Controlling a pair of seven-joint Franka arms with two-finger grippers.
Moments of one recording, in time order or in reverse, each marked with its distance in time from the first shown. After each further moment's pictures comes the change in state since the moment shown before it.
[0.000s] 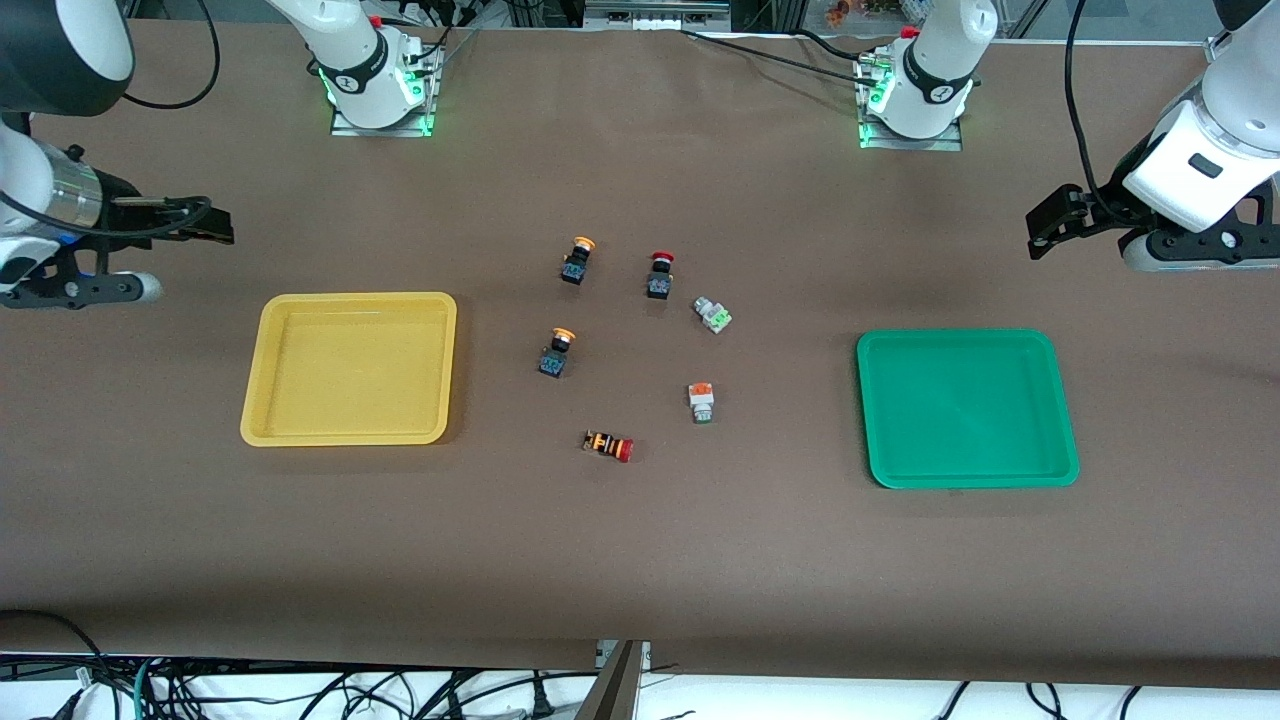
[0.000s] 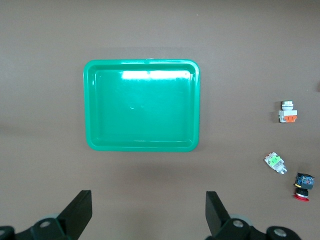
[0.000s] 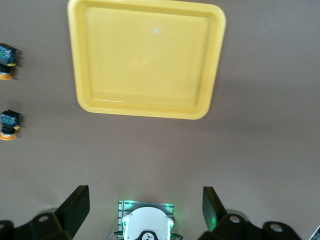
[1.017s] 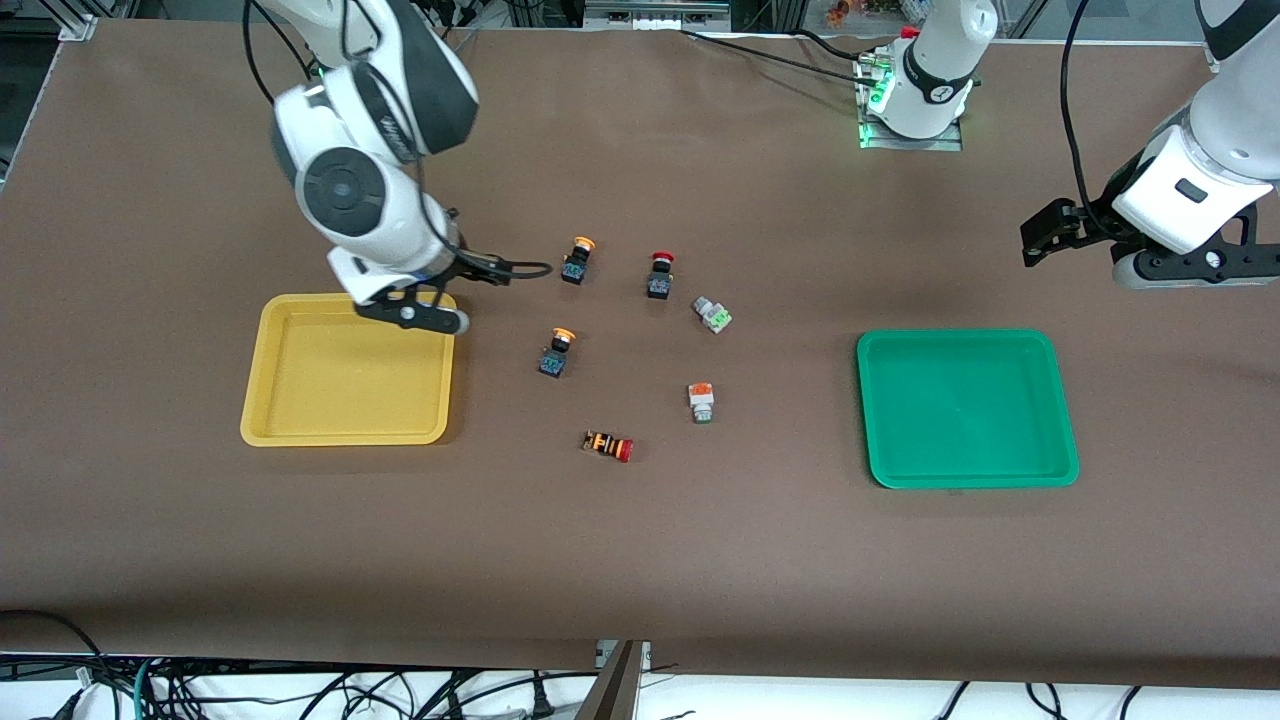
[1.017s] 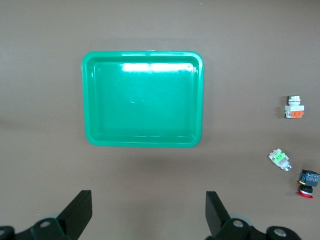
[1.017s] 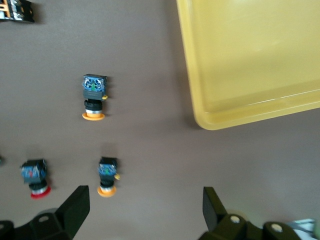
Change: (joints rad) left arm 0.002 0.028 0.004 0.000 0.000 -0.011 0.000; right arm 0.415 0.144 0.019 -0.232 0.127 0.461 0.720
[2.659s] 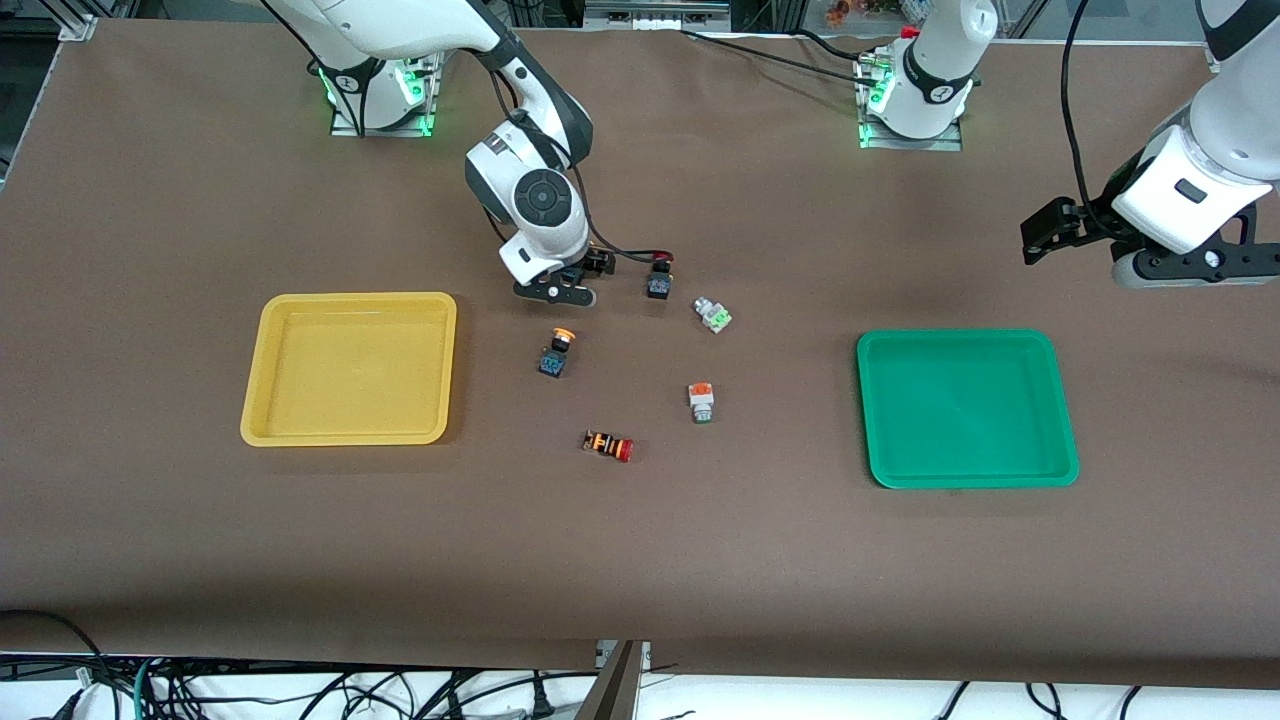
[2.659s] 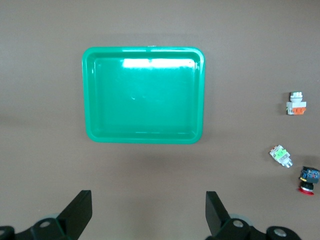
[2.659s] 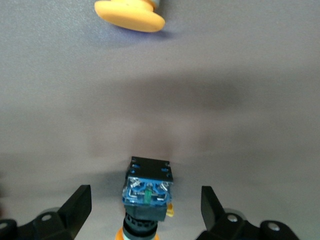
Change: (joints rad) left arm 0.000 0.001 0.001 0.000 0.000 -0.026 0.000; right arm 0.100 0.237 0.164 -0.253 -0.075 0.535 0.182
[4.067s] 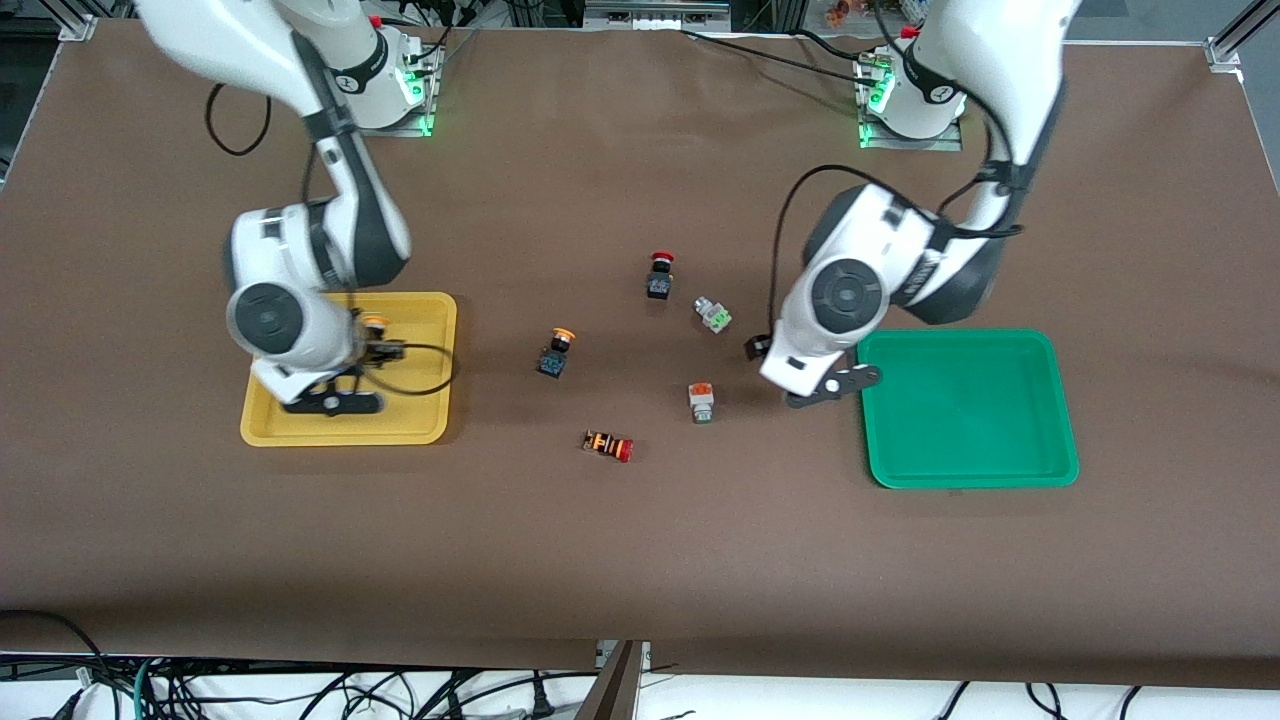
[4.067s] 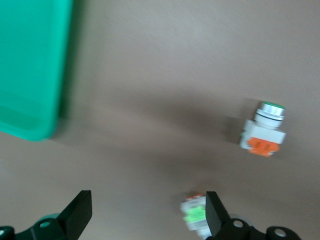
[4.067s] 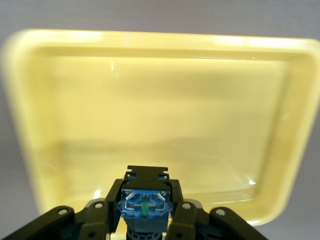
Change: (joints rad) left arm -0.342 0.541 -0.094 -0.014 -0.001 0.433 -0.772; right arm -0.155 -0.038 -0.500 0.219 -0.005 -0.352 -0.791
